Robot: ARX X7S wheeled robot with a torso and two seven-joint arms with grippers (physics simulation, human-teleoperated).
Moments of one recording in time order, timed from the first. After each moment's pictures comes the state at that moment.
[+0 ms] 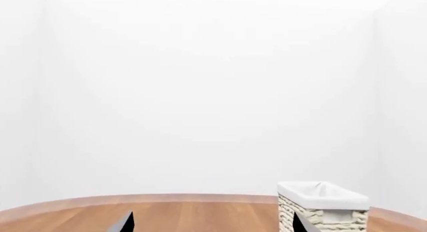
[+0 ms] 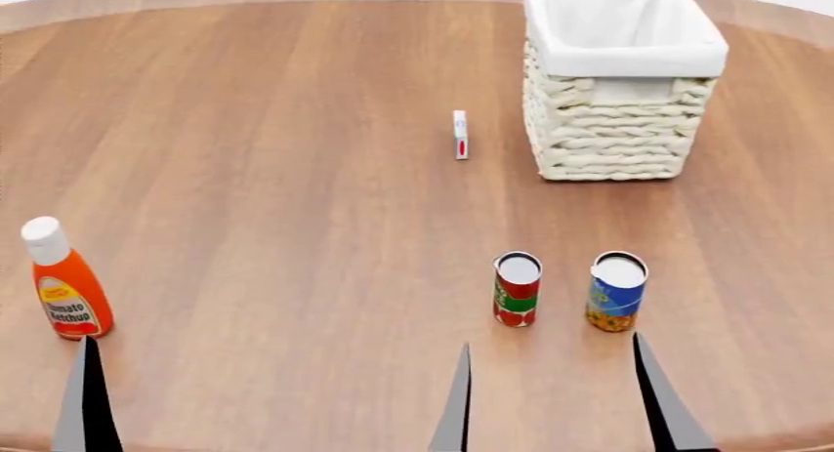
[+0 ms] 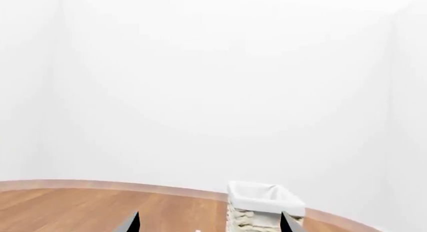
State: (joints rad) left arm 0.16 -0.16 0.09 0.80 -0.14 -0.18 -0.16; right arm -0.12 0.17 -0.19 -0.85 -0.04 0.30 0.17
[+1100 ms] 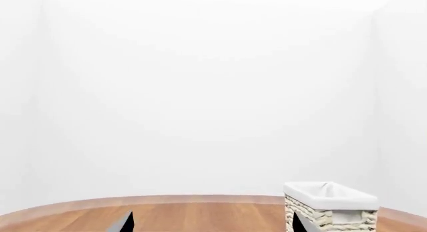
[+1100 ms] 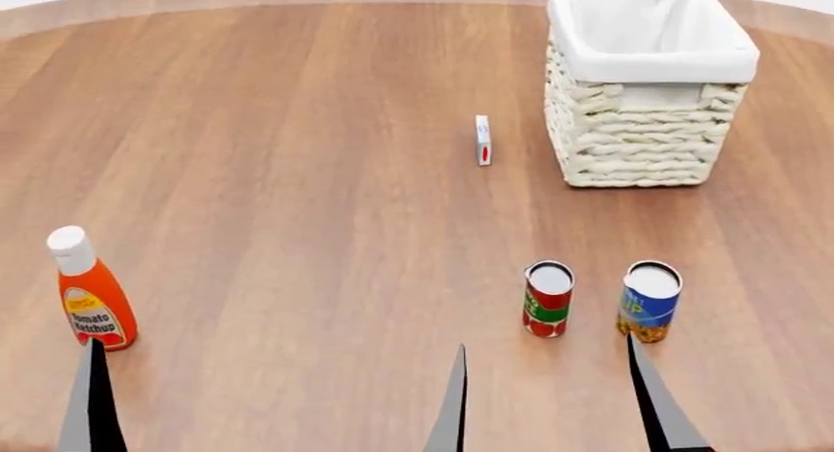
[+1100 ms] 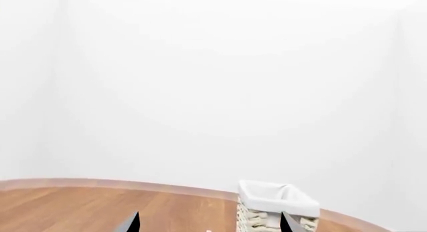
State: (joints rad) left arm 0.16 -0.21 0.13 0.80 -0.15 -0.17 -0.20; right arm -0.11 0.20 -0.22 -0.84 -0.02 0.31 0.21
